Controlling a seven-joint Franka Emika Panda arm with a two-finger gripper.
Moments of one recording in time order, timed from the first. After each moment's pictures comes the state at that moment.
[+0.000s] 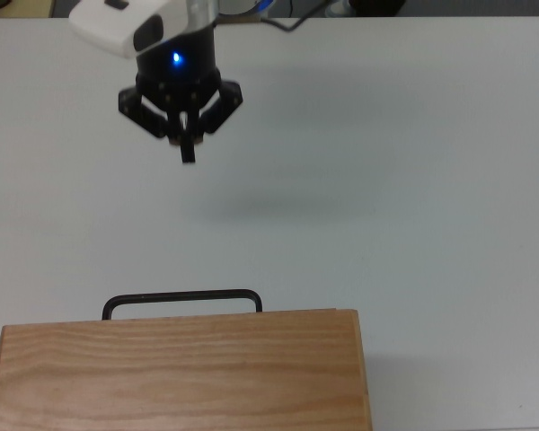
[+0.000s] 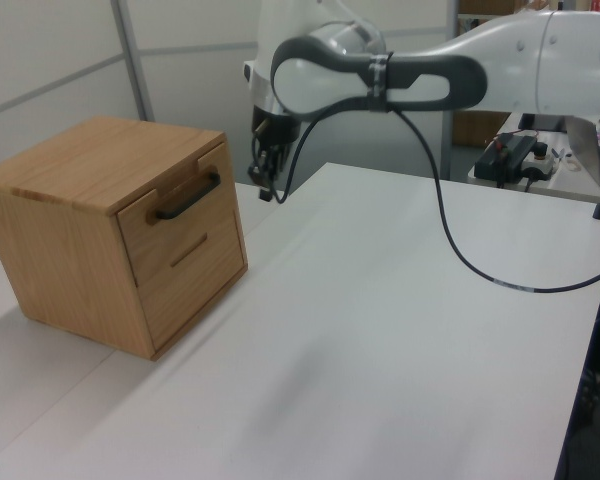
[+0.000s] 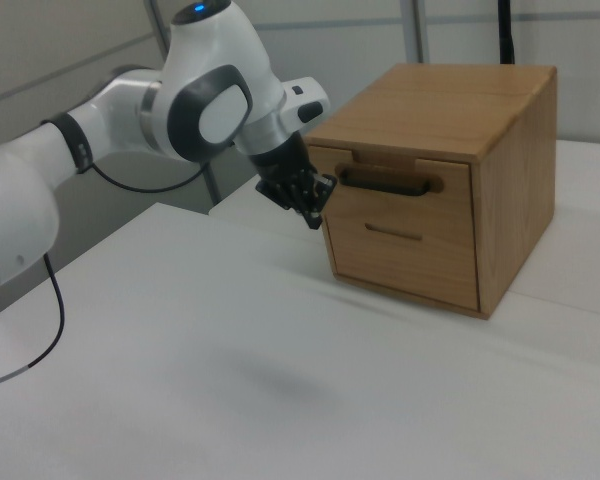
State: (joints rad) arm -0.01 0.29 0.05 -1.31 -0.03 1.87 -0.17
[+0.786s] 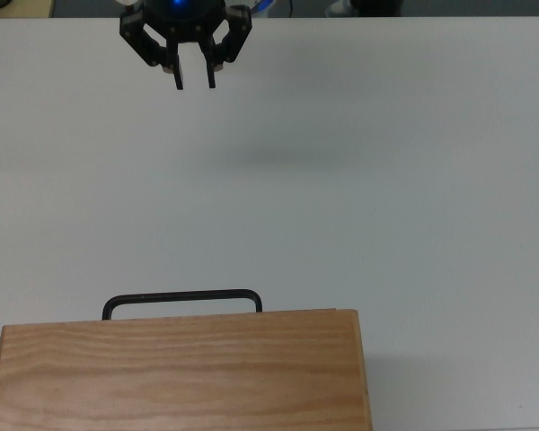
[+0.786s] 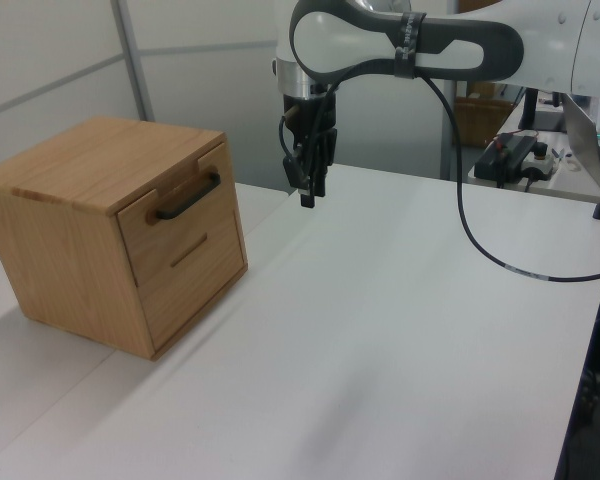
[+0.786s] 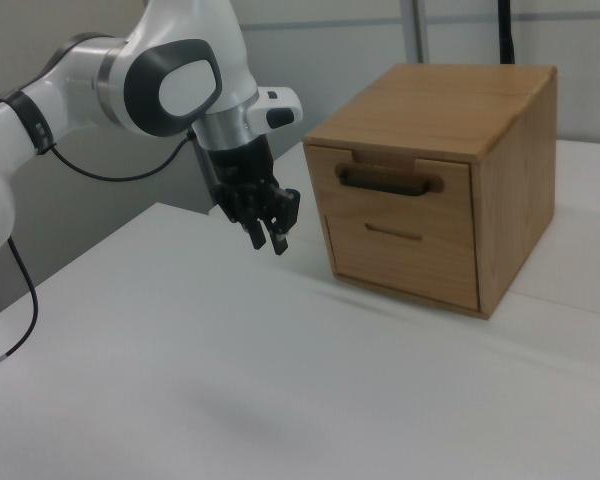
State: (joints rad) arm -0.01 0.21 0.04 -1.31 -0.01 1.56 -0.09
